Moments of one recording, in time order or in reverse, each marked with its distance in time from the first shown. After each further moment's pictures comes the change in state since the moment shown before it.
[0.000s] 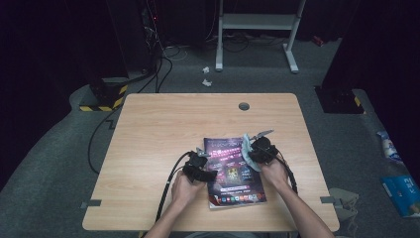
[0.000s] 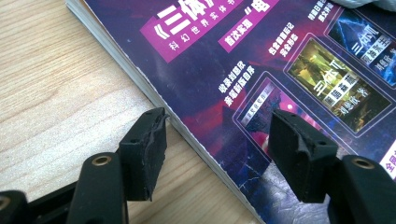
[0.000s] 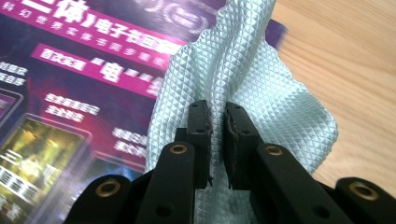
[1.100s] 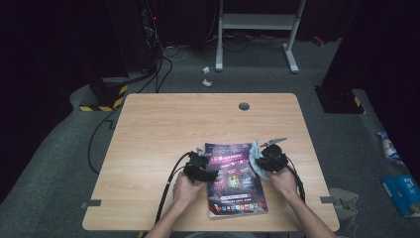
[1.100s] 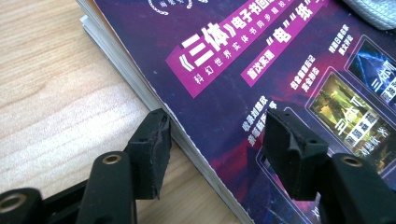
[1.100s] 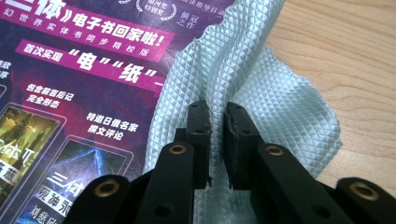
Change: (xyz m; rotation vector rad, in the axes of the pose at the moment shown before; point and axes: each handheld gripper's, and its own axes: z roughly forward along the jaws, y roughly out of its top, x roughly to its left) left arm -0.002 0.001 -0.001 0.007 -0.028 -0.035; right arm -0.007 -0.032 -0.017 -0.011 0.042 0.055
